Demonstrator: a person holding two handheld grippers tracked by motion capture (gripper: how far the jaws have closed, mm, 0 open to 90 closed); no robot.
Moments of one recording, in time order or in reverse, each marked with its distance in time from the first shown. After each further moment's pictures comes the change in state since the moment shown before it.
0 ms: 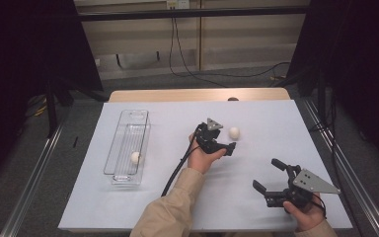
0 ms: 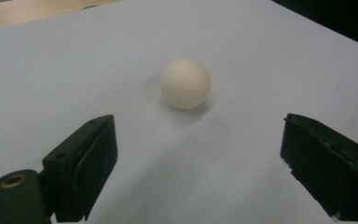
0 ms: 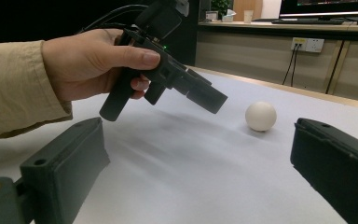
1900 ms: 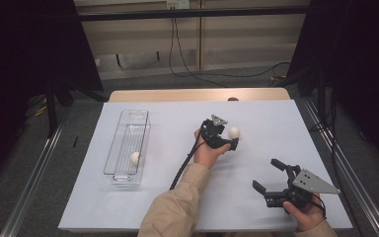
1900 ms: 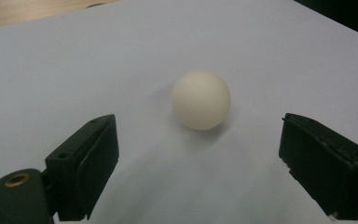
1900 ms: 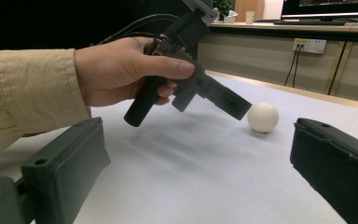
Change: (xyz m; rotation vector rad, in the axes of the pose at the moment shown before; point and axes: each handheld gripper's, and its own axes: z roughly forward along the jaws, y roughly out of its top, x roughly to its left) left arm 0.003 0.009 0.027 0.012 0.035 -0.017; right arm 0.001 0.000 0.000 -0.003 0.006 0.002
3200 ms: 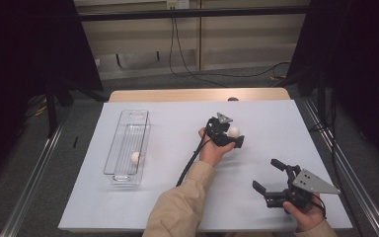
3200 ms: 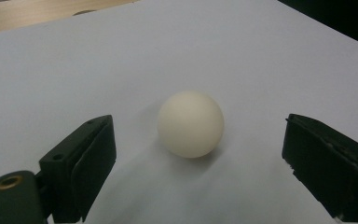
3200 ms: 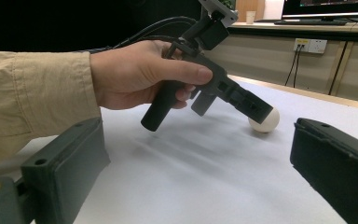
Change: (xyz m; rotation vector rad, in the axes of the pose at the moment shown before) left arm -0.006 0.007 0.020 -0.014 -0.008 -0.001; right arm 0.000 0.000 0.000 0.000 0.003 0.000
